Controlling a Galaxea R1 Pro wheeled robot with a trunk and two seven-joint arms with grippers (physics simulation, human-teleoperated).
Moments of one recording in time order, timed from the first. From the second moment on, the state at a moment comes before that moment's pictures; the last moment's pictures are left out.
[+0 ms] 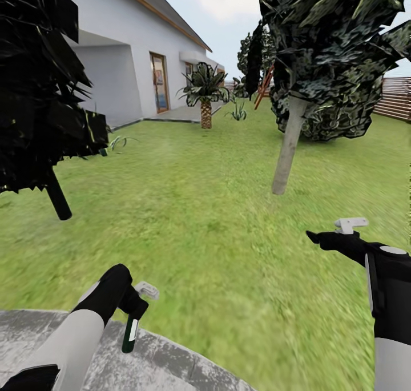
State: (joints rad) left arm -0.76 0.00 0.12 -0.63 -1.01 0.88 -0.97; right arm -0.59 -0.15 -0.41 -1.49 0.36 0.72 0.62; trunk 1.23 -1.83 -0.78
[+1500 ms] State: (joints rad) left arm -0.76 0.00 0.11 -0.63 -1.01 0.88 -0.97; right arm -0.59 -0.15 -0.41 -1.49 0.36 0.72 0.62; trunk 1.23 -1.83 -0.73
